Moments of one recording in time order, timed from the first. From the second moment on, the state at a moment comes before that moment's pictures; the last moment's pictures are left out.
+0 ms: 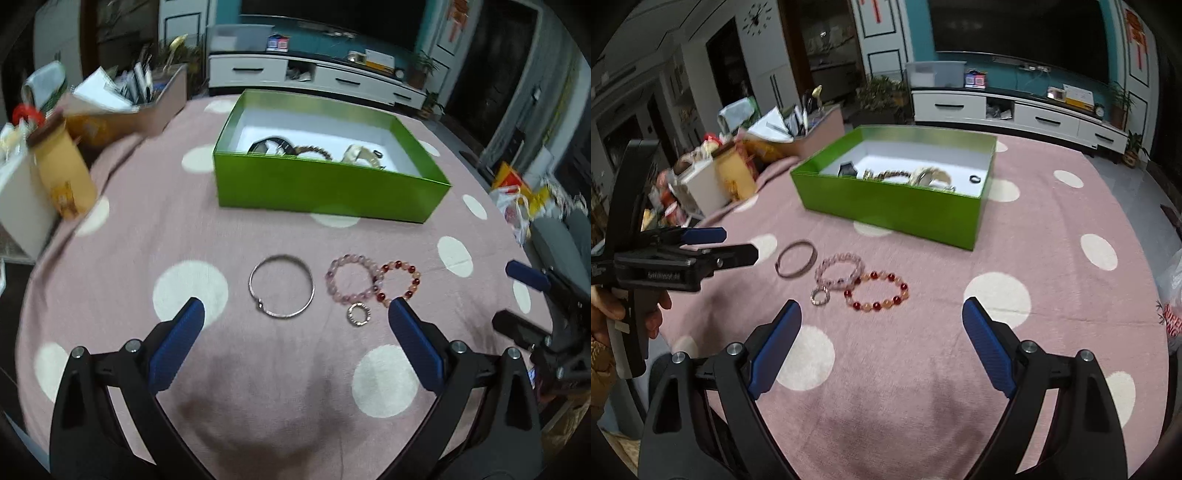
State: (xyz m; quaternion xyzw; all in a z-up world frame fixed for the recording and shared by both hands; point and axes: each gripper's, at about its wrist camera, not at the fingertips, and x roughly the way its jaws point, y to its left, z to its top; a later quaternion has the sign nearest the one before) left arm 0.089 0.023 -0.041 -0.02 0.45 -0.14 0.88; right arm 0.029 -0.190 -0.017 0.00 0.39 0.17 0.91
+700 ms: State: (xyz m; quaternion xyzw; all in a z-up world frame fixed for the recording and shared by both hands) left arm 0.100 0.009 -0.080 0.03 0.45 -0.15 0.88; right arm 0.069 -0.157 -0.060 -0.06 0.41 0.24 0.88
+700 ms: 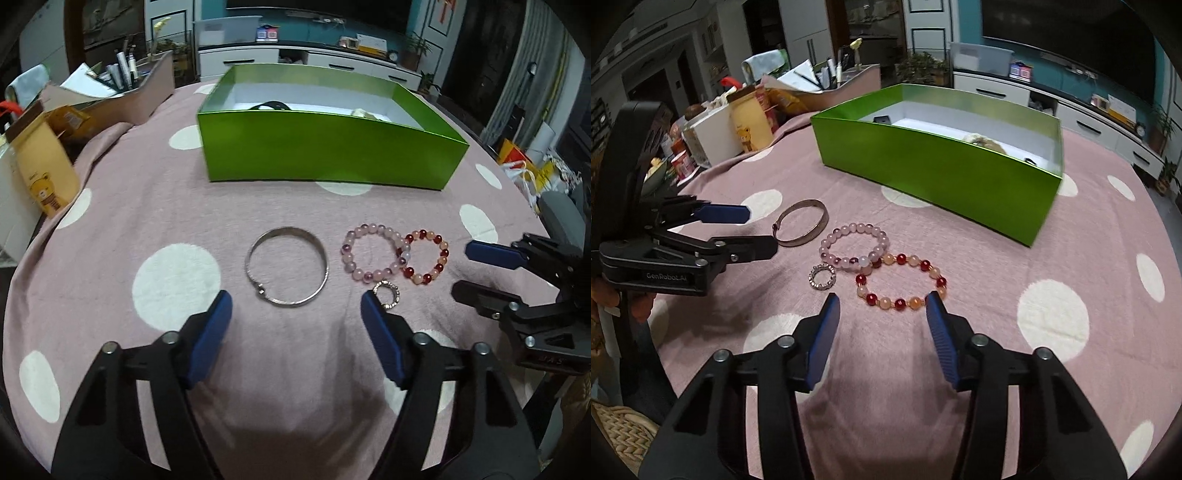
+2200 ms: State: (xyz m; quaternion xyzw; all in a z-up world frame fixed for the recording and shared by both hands) left arm 0.128 -0.003 -0.080 0.01 0.47 -0.16 0.87; right arm 0.059 -0.215 -0.017 0.08 0.35 0.26 0.90
